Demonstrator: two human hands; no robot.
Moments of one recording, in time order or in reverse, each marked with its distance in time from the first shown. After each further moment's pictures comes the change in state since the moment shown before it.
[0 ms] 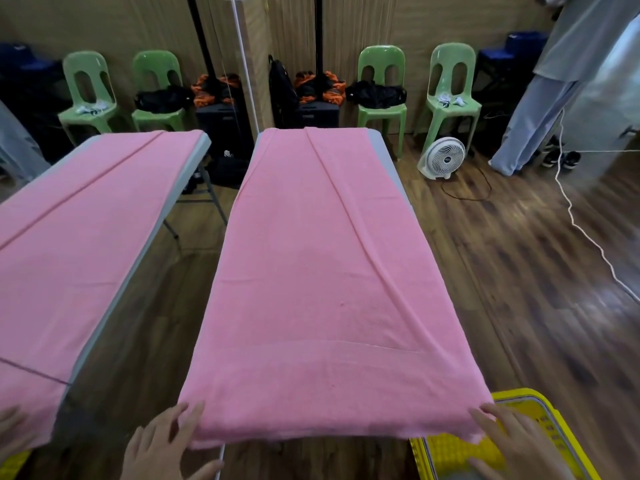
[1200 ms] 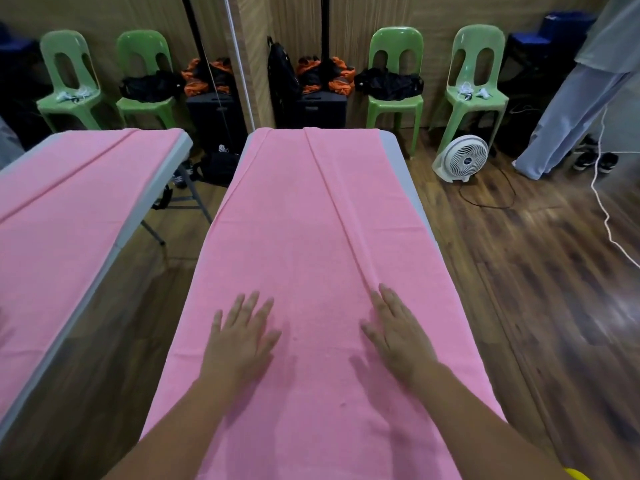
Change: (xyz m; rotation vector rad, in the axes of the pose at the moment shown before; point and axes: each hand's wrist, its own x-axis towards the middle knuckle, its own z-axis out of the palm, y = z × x) left_hand 0.350 0.145 -0.024 -0.042 0.062 0.149; right_hand 0.390 -0.073 0.006 0.174 -0.036 -0.054
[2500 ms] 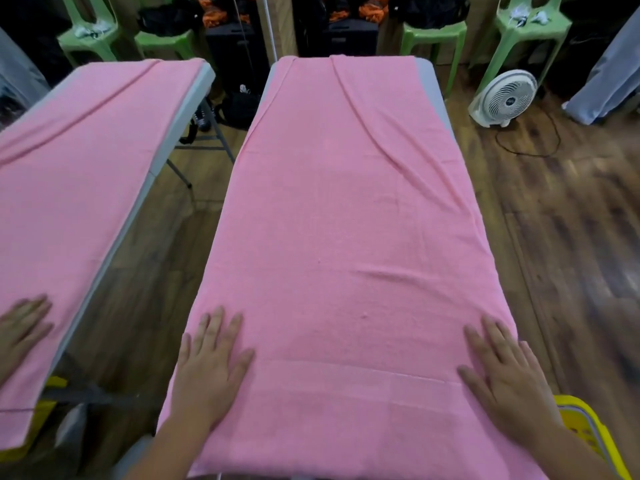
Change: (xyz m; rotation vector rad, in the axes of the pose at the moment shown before) left_hand -0.204 -0.051 0.031 0.014 -0.044 -0.201; right_hand -0.217 0.084 0.019 -0.246 -0.030 0.155
